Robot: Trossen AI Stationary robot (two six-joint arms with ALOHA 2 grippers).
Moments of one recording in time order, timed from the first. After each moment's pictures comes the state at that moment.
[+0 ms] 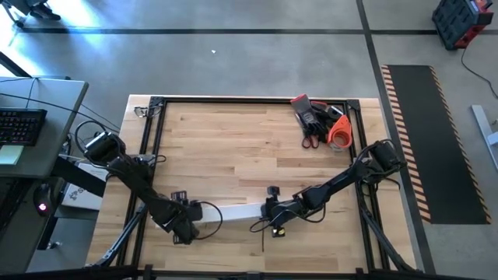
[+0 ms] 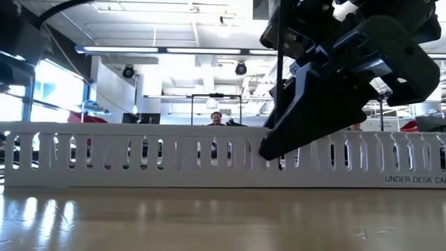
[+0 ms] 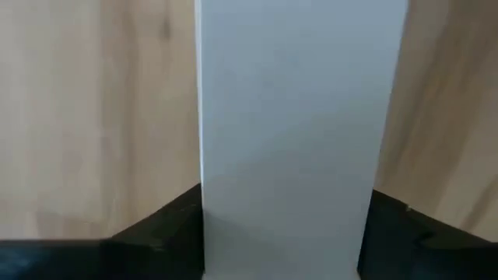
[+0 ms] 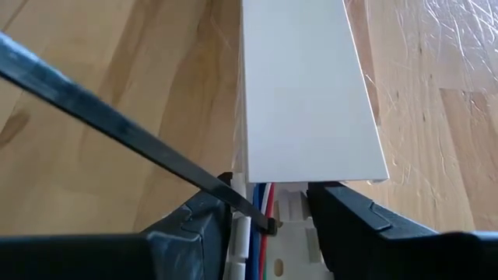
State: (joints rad) left arm -0.76 1.66 0.97 -0.87 -0.07 -0.92; right arm 0.45 1.91 0.97 0.08 0.26 0.23
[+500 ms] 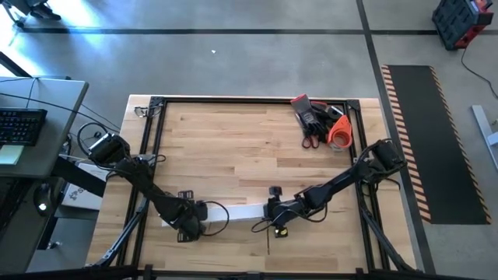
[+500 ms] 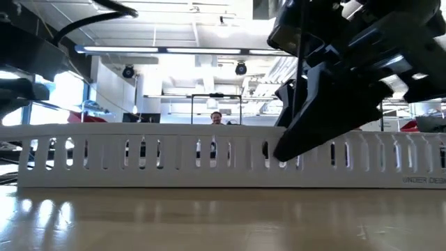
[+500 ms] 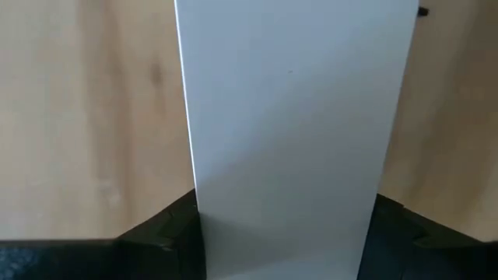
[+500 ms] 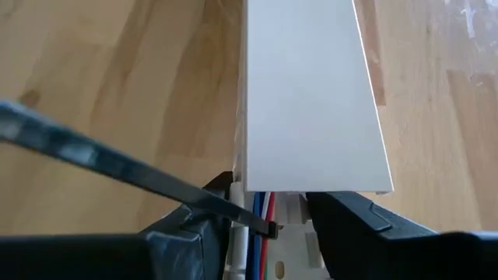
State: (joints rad) left arm -0.68 1.72 0.96 -0.79 -0.08 -0.78; right arm 0.45 1.90 0.97 0.06 0.23 0.23
